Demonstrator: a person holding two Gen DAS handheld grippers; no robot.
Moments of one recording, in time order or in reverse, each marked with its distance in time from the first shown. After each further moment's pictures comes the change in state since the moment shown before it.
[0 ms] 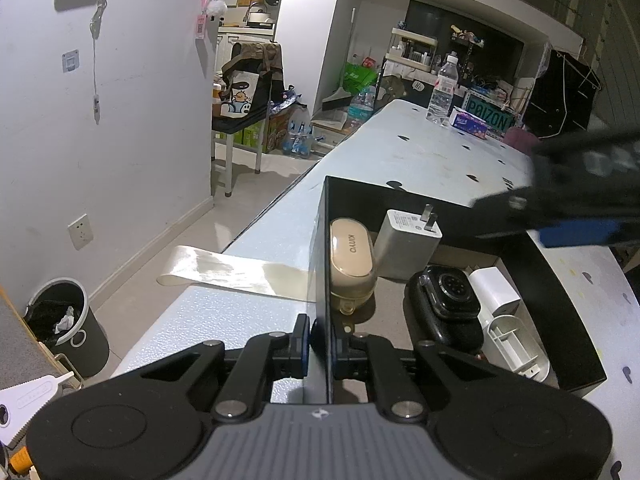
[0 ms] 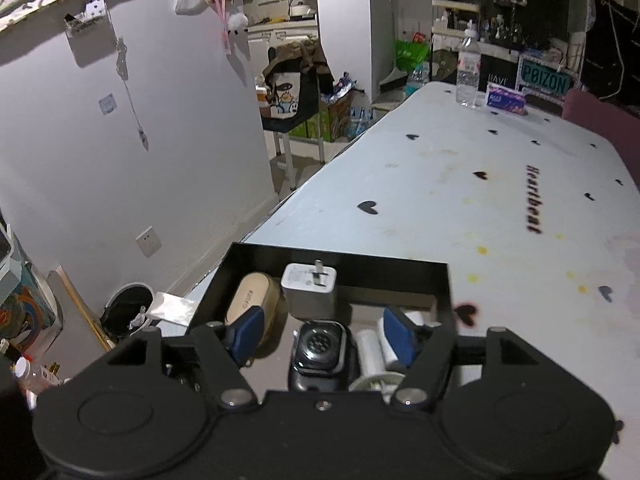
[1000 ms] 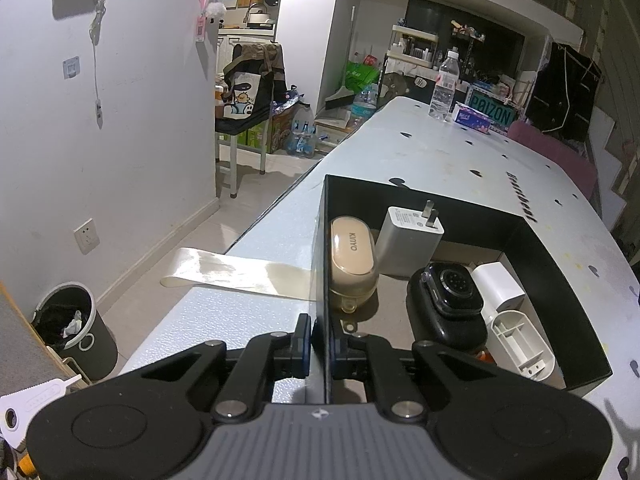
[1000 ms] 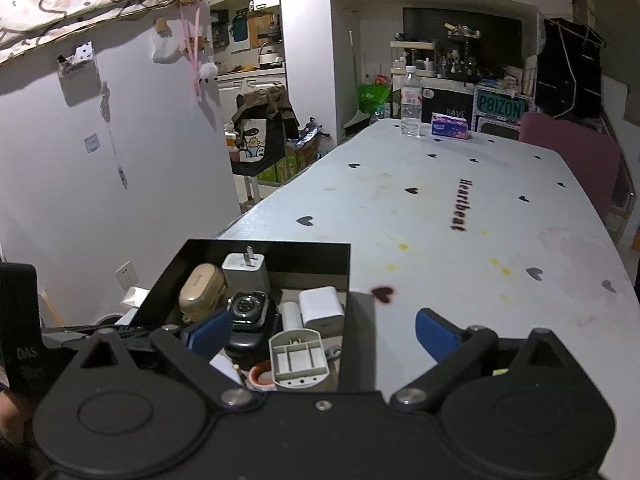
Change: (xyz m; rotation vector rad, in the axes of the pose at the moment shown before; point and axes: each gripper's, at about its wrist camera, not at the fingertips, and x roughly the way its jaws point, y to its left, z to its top) left arm 0.000 0.003 0.000 0.011 0.001 0.011; right arm -0.062 -0.052 -0.060 0.046 -0.154 -0.074
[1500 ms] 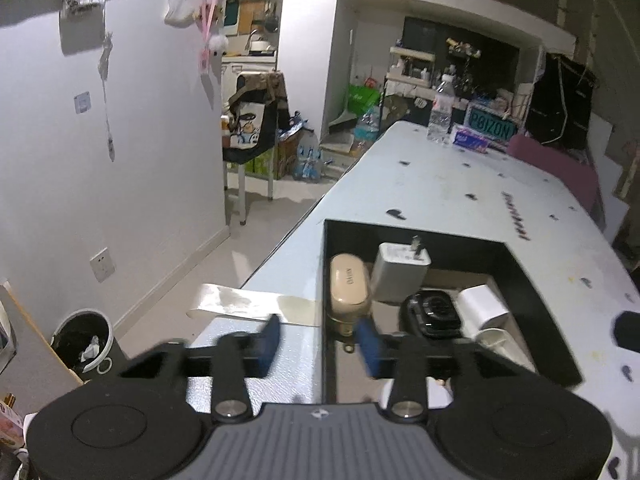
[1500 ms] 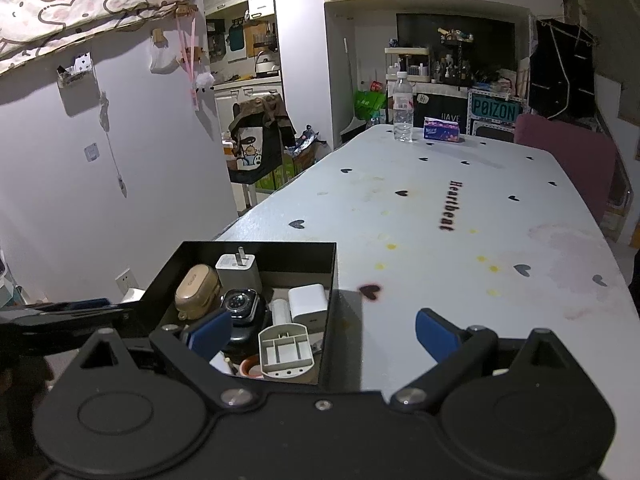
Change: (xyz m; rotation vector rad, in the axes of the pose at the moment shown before) left arm -0.047 0.002 0.006 0.039 -0.079 0.031; right arm -0.016 -0.014 -0.009 0.013 -0.027 0.002
